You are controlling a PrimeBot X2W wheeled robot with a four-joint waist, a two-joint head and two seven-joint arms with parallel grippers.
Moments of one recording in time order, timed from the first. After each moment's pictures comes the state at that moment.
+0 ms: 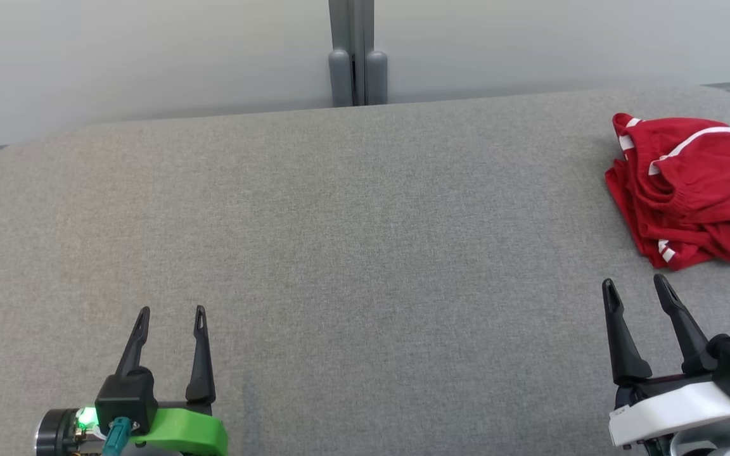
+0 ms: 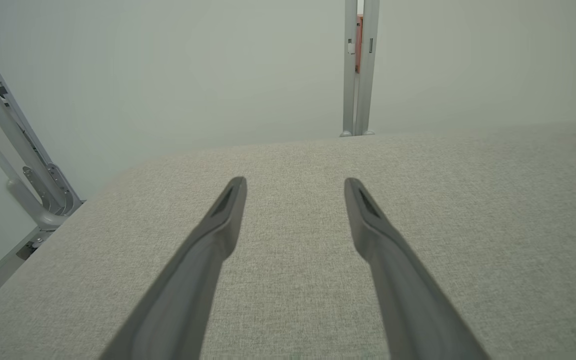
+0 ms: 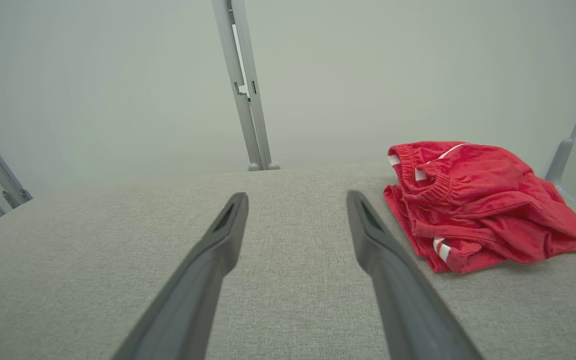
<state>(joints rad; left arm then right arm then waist) 0.00 0.18 -0.21 0.15 -0.20 0.13 -0.25 0.13 -0.10 -0.03 -0.13 0.22 0.13 -0.12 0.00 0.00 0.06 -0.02</state>
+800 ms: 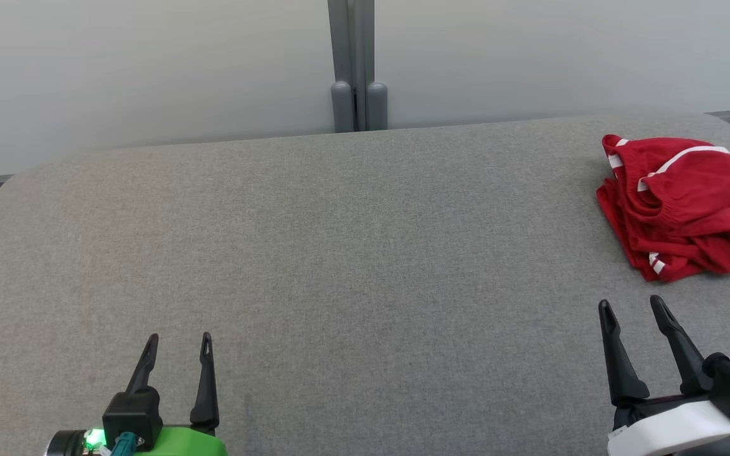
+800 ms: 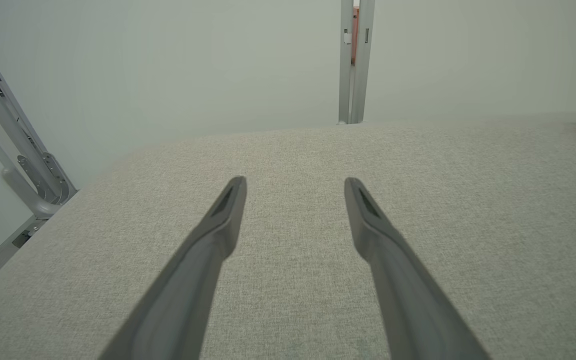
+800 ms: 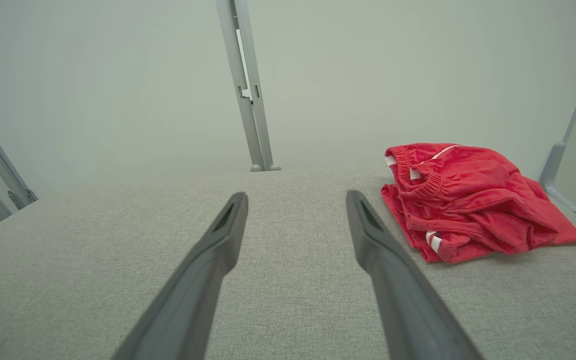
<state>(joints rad) 0.03 0.18 -0.23 0.21 -0.23 0.11 -0.26 0.20 -0.08 -0.03 -0.18 0.20 0.13 -0.09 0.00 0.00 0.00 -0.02</state>
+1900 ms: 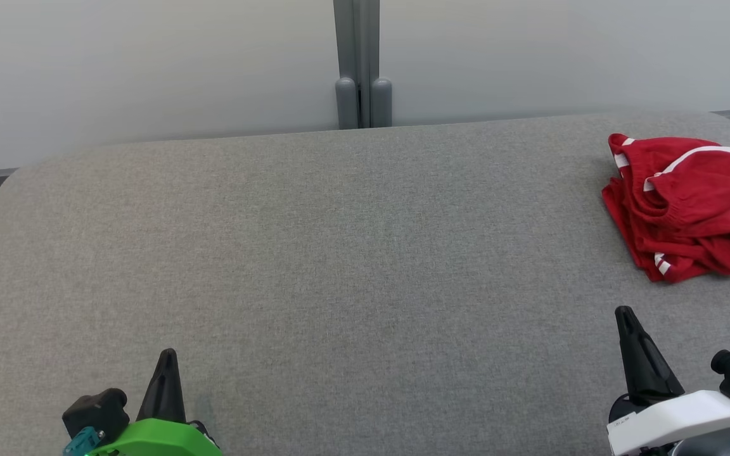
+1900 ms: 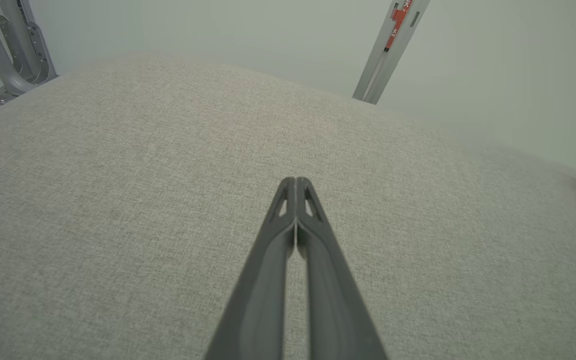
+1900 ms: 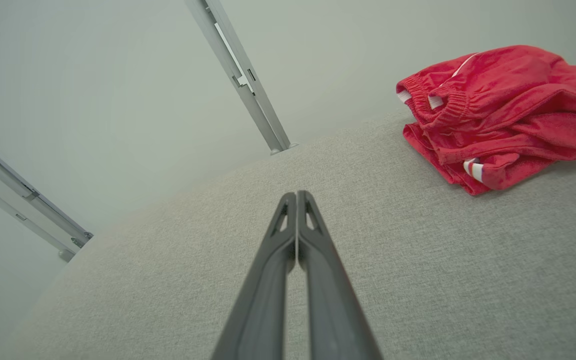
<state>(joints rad) 0.02 0.14 -0.17 0.26 -0.50 0.07 -0.18 0.16 -0.08 -0.02 -0.07 0.50 0.13 -0.05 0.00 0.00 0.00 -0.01</state>
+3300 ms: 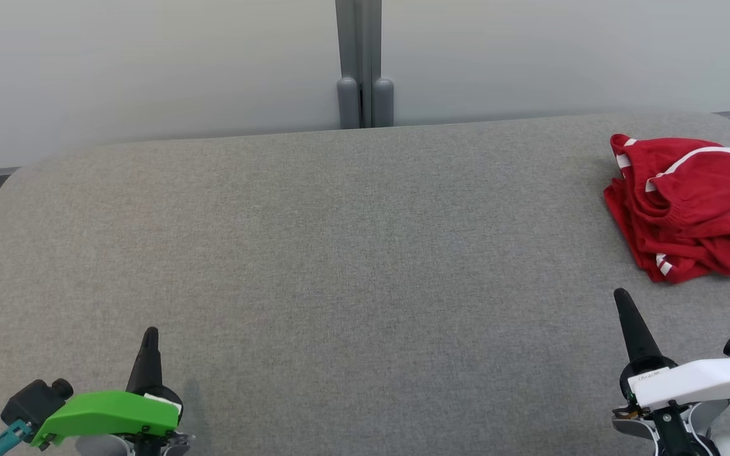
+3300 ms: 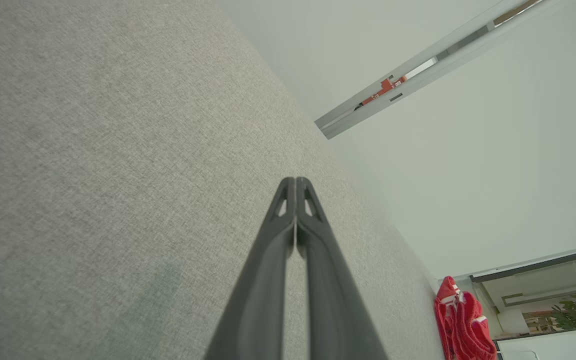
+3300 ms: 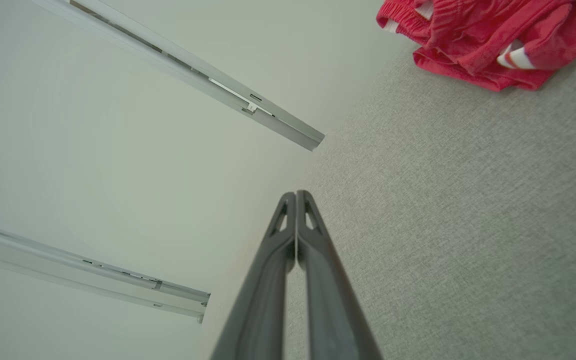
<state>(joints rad) -0.04 0.10 -0.03 0.26 -1.06 -0.03 -0.03 0.03 -0.09 -0.04 0.09 1.08 0.13 0.00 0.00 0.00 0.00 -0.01</state>
